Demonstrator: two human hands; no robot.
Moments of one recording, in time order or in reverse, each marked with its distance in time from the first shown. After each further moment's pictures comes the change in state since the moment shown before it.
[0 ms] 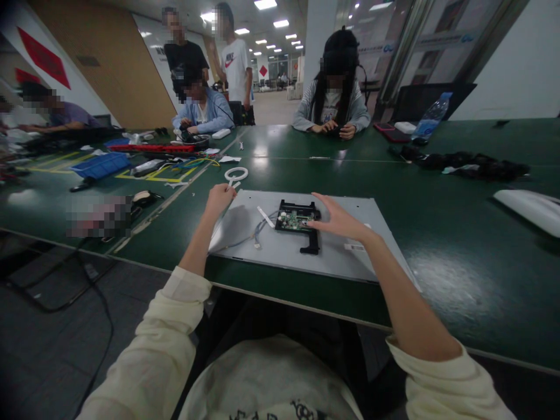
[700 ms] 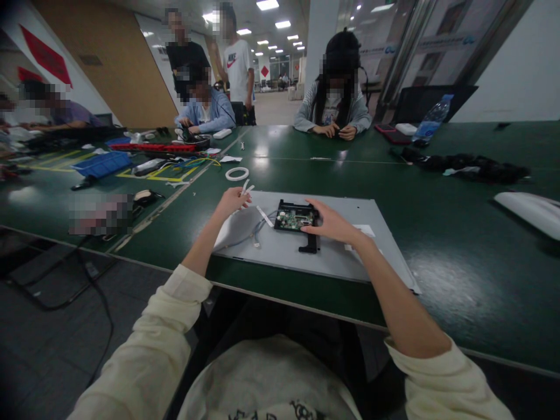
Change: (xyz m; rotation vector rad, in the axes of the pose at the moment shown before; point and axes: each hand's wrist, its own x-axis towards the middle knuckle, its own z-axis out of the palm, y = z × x) left_hand -0.001 0.003 0.029 -0.226 -0.250 0.040; right_hand 0.007 0.000 0.018 0.031 -0.003 -0.075
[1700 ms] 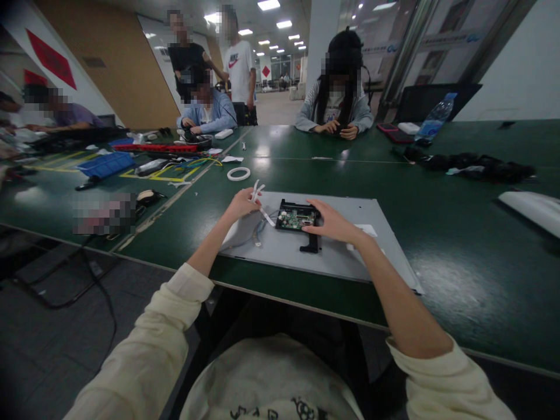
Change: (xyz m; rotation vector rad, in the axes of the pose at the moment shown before) left_hand -0.005 0.007 0.018 -0.043 -0.014 0.170; right_hand 0.002 -0.001 0.000 -0.042 -0.007 -0.021
